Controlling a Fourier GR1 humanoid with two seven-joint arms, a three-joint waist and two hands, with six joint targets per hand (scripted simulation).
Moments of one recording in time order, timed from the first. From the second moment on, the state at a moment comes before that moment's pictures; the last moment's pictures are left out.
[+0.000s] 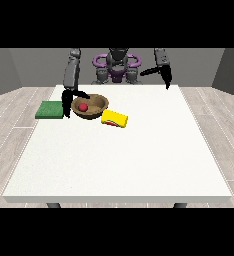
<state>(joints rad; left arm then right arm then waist) -0.40 0.10 -0.03 -1.30 -0.11 0.09 -0.22 -0.48 -0.21 -0.35 -0.65 -0.19 0.10 -0.48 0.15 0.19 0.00</state>
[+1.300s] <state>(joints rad) -0.36 0.14 0.03 -1.23 -0.04 0.00 -0.22 -0.50 -0.31 -0.17 -0.64 0.09 -0.36 -0.03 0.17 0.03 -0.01</state>
